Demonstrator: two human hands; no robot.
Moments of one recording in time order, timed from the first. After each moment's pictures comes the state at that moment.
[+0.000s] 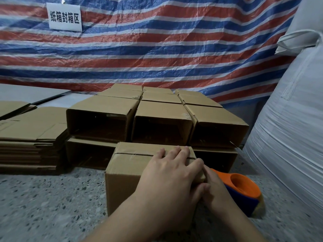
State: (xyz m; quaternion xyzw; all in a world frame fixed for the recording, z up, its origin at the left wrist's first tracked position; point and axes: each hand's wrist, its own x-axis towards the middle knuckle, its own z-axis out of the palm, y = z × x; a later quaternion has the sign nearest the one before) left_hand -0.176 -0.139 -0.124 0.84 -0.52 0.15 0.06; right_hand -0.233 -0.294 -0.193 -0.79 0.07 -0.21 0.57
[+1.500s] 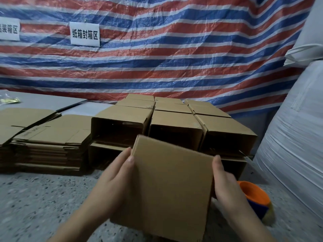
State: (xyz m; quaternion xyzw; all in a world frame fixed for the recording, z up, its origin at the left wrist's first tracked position) left_hand -0.148 -0.025 -0.137 0.76 -0.21 -0.06 0.61; right_hand -0.252 -0.248 -0.144 -0.76 0.25 -0.18 0.57
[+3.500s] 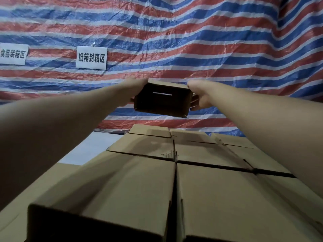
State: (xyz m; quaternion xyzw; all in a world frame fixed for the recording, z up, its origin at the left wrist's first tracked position) left_hand 0.302 -0.179 0.063 0.76 -0.25 0.03 0.60; right_hand 0.216 -0.376 0.084 -0.83 0.16 -0.19 0.50
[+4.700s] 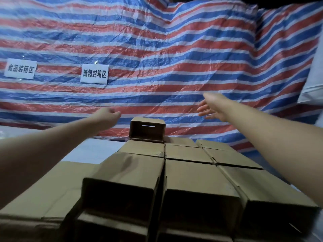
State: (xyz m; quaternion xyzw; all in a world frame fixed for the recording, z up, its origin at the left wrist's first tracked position) left_hand 0.199 -0.064 0.031 0.87 -0.21 0.17 0.41; right_hand 0.041 -0.350 0.106 -0.82 0.19 -0.29 0.46
